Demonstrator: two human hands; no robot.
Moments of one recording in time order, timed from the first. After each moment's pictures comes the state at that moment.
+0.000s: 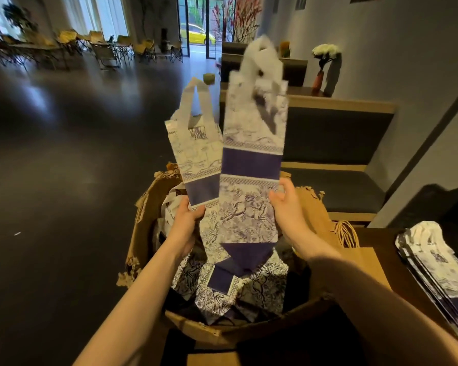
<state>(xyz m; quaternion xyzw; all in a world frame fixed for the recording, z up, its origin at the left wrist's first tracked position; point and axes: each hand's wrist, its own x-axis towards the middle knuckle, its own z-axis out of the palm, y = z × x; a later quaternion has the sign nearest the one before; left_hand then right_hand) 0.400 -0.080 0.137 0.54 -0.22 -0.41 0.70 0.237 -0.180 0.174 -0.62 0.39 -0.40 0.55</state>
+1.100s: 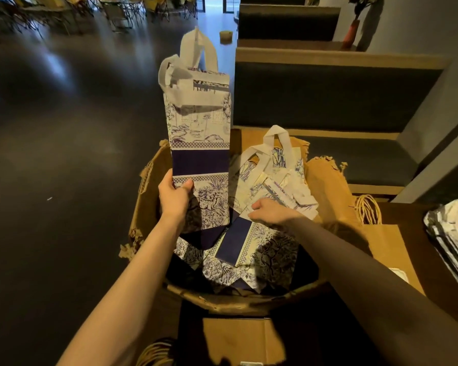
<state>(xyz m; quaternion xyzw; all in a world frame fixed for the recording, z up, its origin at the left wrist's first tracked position) 0.416 -0.073 0.122 0.68 -0.19 -0.20 0.67 0.258 -0.214 0.083 -0.83 0.37 0.07 0.41</state>
